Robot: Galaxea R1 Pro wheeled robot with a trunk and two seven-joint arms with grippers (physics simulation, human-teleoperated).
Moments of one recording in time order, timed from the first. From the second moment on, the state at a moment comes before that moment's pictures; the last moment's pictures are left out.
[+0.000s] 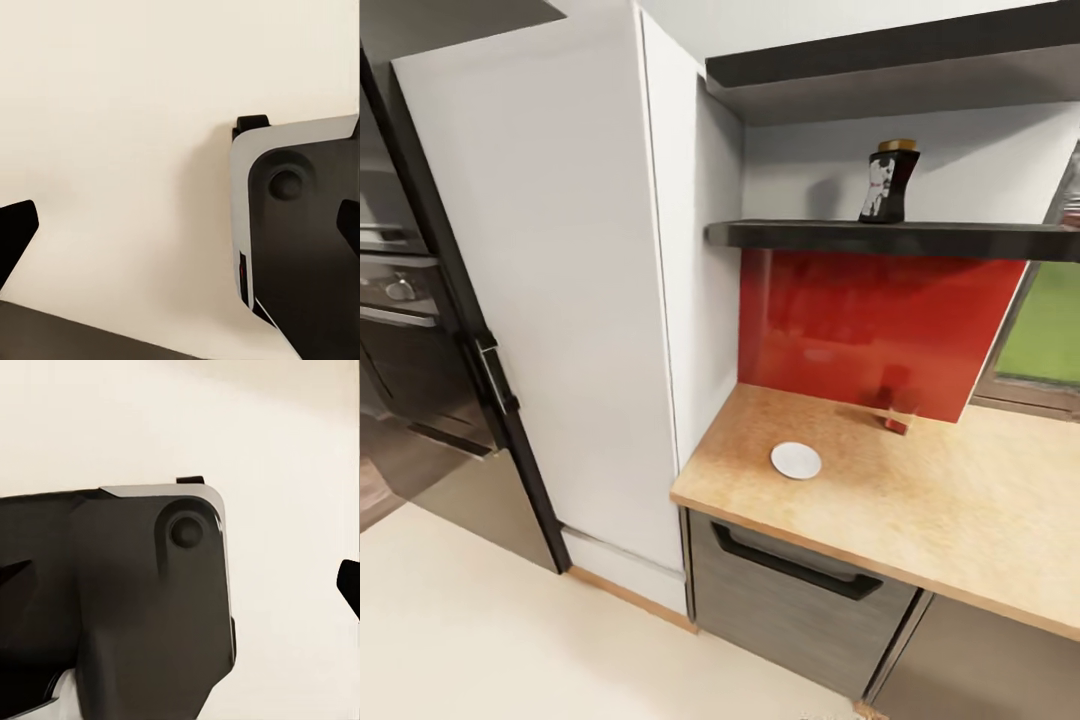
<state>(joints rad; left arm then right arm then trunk) -0.25 0.17 -1.32 0.00 1.21 -0.02 -0.08 -0.01 0.01 -0.09 -0.18 0.00 -0.17 0.00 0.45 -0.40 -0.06</state>
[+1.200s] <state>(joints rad) -0.25 0.17 -1.32 0.00 1.21 -0.02 -0.08 -0.01 0.01 -0.08 -0.18 0.00 -0.18 0.00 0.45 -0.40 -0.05</state>
